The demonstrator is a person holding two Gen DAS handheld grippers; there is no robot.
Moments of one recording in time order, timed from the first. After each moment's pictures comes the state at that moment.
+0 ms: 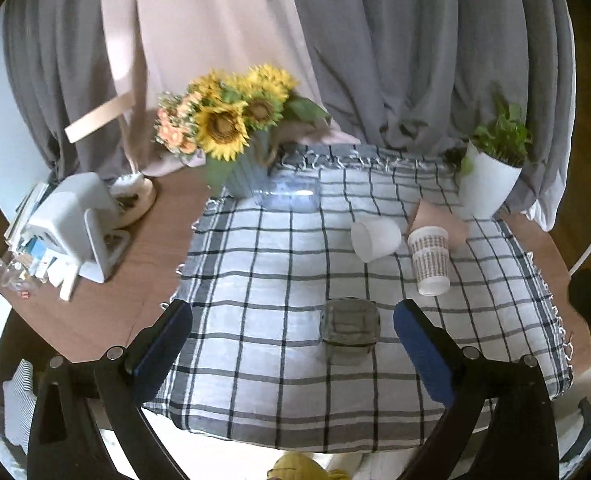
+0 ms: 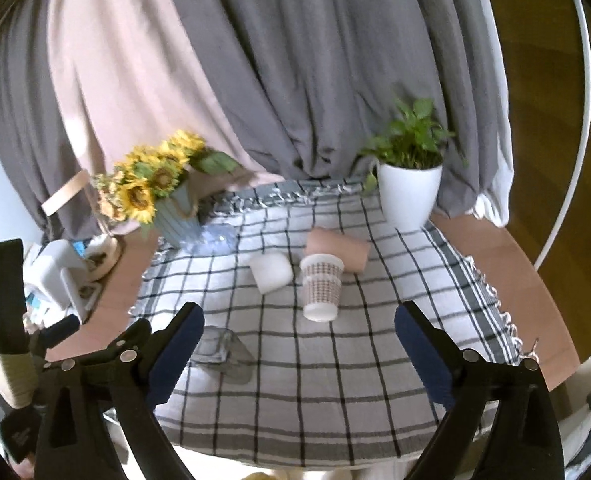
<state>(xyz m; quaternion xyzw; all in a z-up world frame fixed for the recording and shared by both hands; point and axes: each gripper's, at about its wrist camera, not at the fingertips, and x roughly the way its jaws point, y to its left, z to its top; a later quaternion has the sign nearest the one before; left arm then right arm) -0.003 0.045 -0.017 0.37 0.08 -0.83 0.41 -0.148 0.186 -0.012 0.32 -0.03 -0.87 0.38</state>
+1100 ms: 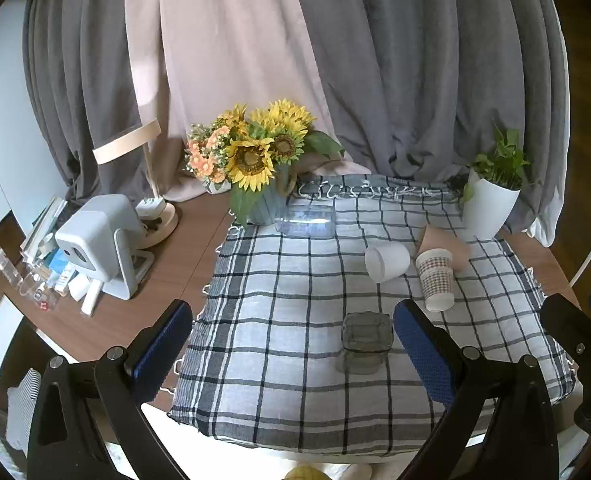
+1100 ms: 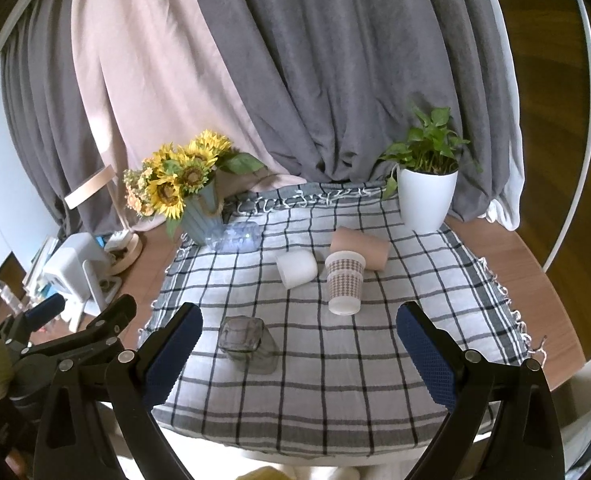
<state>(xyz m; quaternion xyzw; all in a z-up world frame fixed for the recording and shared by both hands) 0.027 0.059 0.006 0.33 0.05 -0.84 0.43 -0.116 0.188 -0.005 0.32 -0.03 -0.86 0.40</state>
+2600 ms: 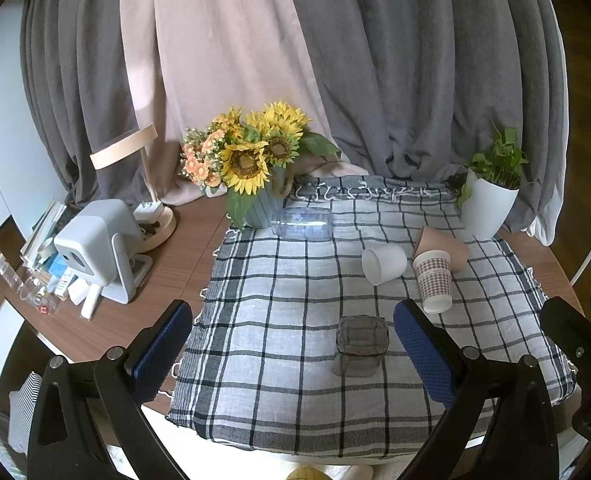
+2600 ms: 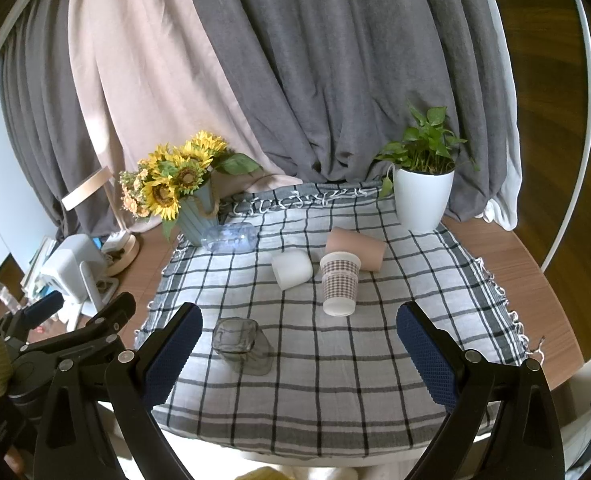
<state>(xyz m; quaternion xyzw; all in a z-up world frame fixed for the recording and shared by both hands) 0.020 0.061 0.006 0.33 0.04 -0.84 0.43 -0.121 0.188 -0.006 0.32 -0.03 -0.86 0.39</state>
